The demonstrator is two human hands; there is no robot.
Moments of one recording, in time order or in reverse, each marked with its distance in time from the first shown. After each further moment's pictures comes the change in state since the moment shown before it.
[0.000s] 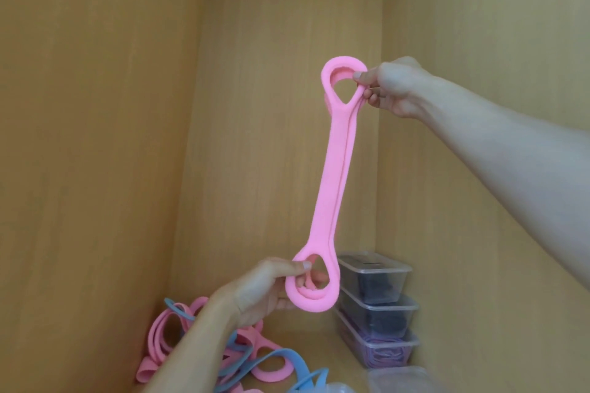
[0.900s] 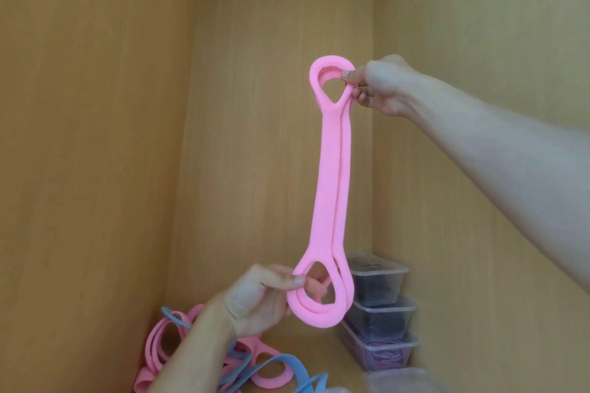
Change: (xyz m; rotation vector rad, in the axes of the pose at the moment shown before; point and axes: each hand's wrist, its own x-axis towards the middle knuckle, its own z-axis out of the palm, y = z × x) left_hand 0.020 -0.022 -0.020 -0.110 -0.047 0.083; right_hand -0.004 -0.006 0.006 -0.012 -0.007 -0.008
